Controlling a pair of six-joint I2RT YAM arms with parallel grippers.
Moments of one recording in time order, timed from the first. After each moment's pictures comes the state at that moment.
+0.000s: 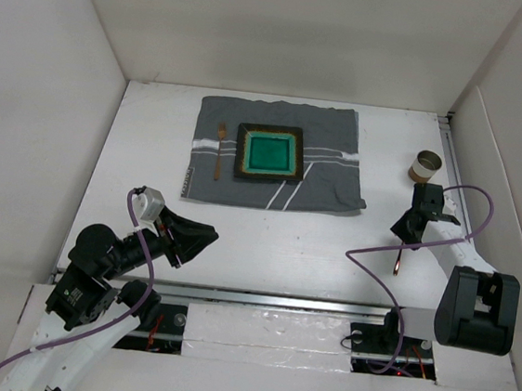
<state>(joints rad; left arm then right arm) -0.54 0.24 0.66 -0.40 0.45 -0.42 -0.10 1.31 0.71 -0.45 0.27 0.60</state>
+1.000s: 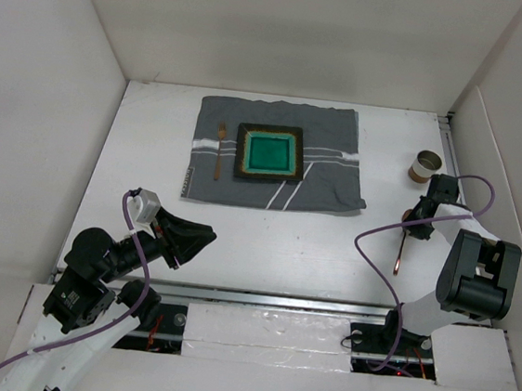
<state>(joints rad) -0.56 0.21 0.66 -0.41 0.42 -0.43 -0.25 1.53 0.82 -0.38 0.12 0.39</state>
